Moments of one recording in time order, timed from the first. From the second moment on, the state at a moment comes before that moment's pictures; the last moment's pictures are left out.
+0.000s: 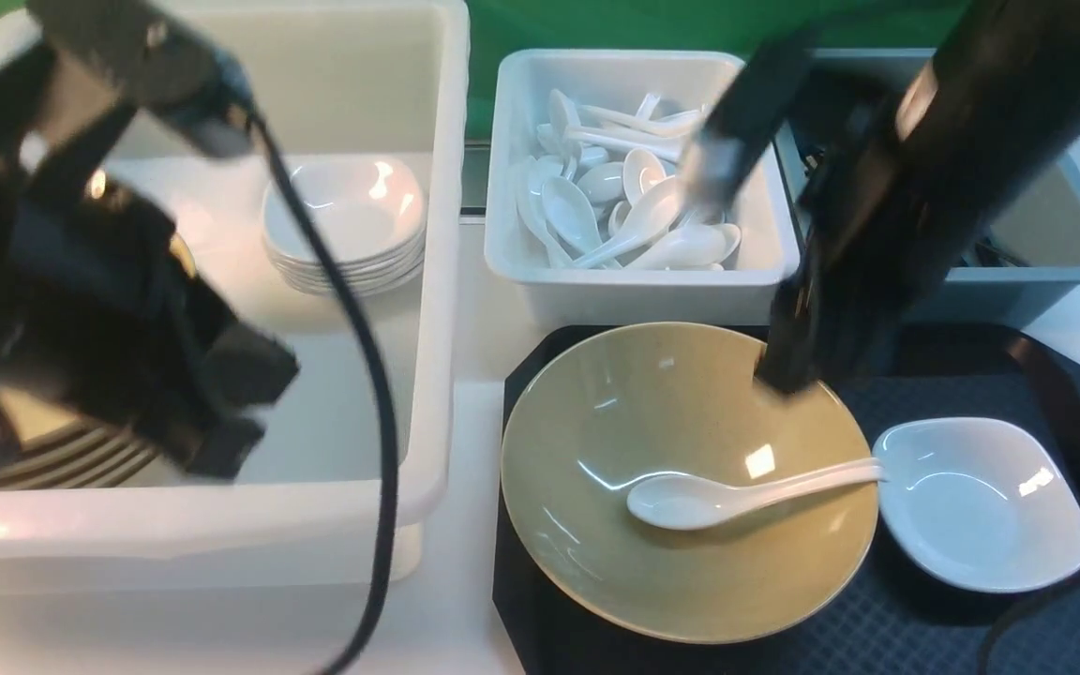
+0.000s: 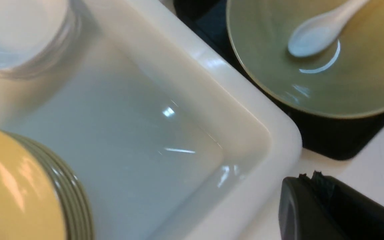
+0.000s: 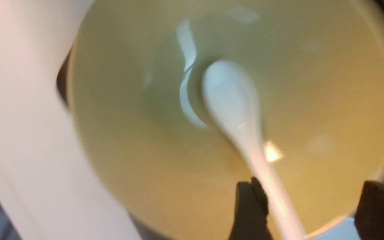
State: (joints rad) right arm 0.54 1.62 -1.44 0.09 1.24 -0.56; left arm -0.43 1.06 -1.11 -0.20 1.12 0.38
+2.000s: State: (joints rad) right arm 0.40 1.98 -2.06 -0.19 0.96 -0.02; left arm -0.45 1.19 -1.18 -0.30 1.01 0.42
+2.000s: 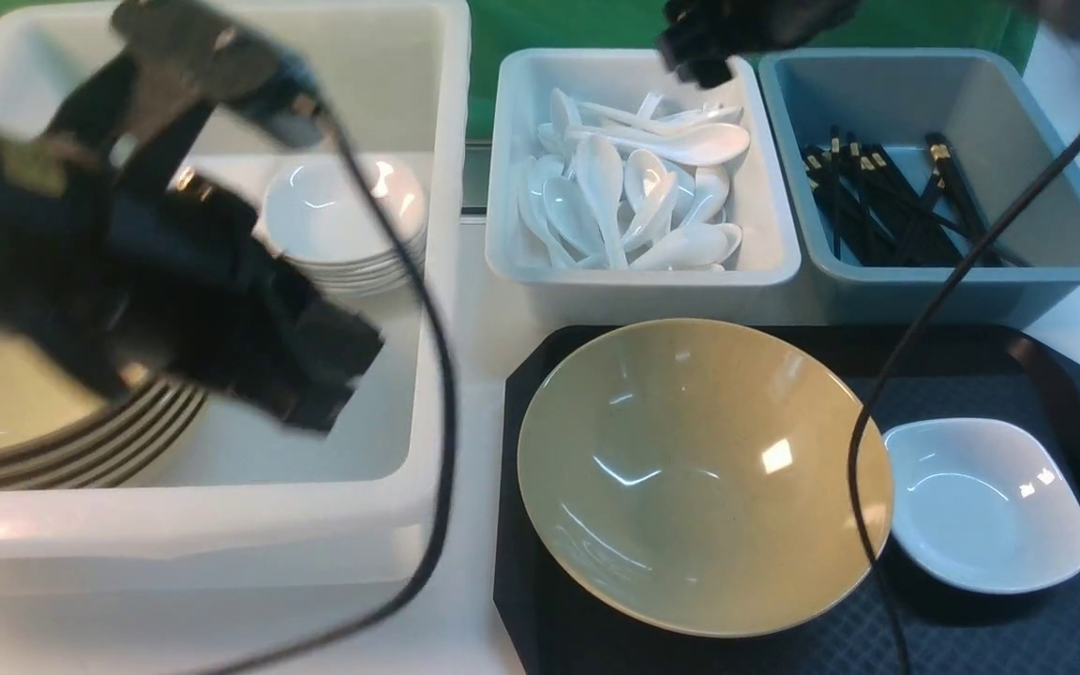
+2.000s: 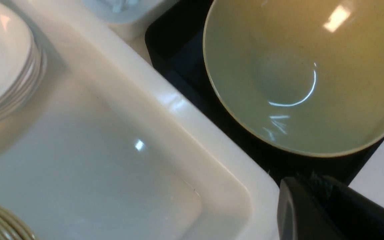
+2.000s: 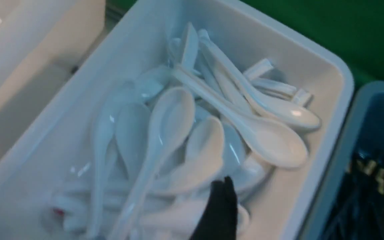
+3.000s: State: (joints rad) right arm 0.40 1.02 -1.11 -0.08 1.06 -0.15; left arm -0.62 2.11 -1.79 0.01 1.15 0.15
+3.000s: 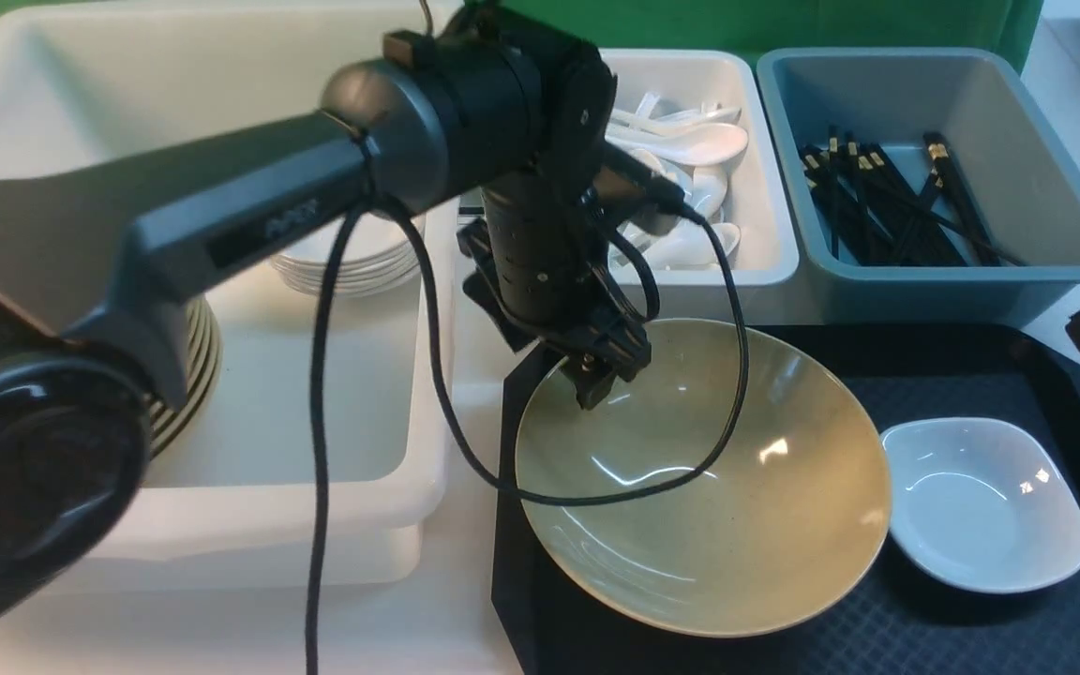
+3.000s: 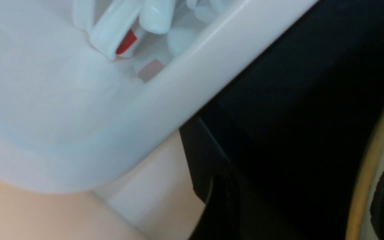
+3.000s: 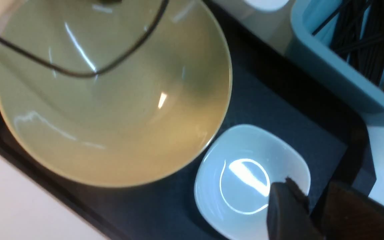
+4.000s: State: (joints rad) right arm 0.73 1.26 -1.46 0.37 0.96 -0.58; left arm 0.35 1.30 -1.53 -0.42 1.22 0.15
